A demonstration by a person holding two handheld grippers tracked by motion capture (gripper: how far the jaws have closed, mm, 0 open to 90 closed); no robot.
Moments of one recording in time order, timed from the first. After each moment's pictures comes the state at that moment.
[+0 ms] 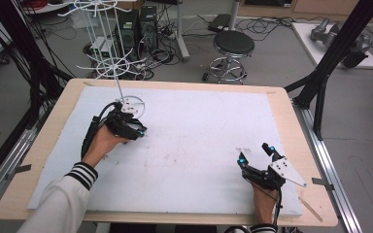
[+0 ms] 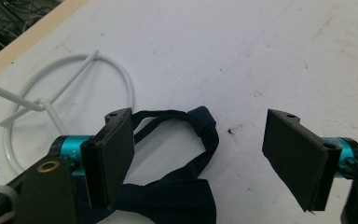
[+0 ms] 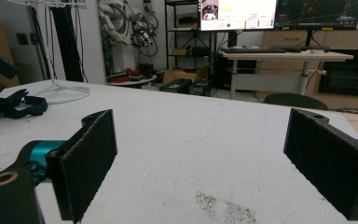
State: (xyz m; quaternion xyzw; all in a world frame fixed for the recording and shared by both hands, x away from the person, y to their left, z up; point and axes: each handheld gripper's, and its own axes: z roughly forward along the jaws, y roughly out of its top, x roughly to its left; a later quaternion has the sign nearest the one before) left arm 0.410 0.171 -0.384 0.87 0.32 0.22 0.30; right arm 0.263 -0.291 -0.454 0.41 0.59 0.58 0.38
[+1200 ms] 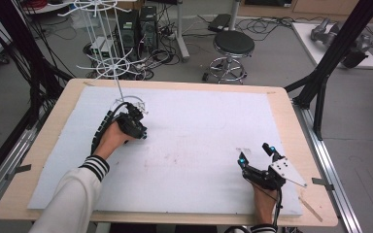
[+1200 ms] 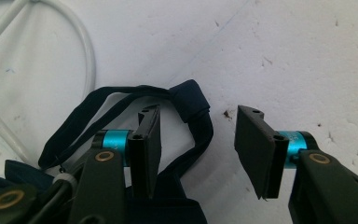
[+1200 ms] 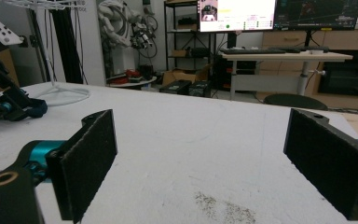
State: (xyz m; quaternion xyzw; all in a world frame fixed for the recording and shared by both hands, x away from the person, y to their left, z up) left arm 0.437 0.151 -0.405 0.91 0.34 0.13 0.20; right arm 0.263 -0.292 -0.454 0.41 0.59 0.59 0.38
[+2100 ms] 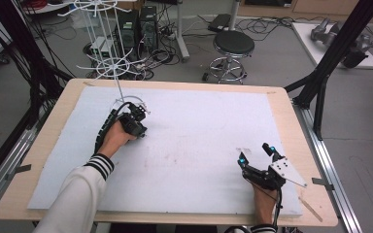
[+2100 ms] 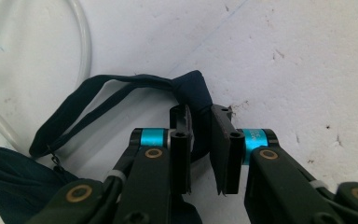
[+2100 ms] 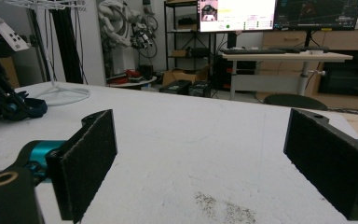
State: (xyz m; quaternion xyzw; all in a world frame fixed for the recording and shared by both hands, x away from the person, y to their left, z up) left arm 0.441 0.144 -0.409 0.91 0.37 0.12 0.16; right arm 0.263 -0.292 -0.454 0.40 0.59 0.59 0.38
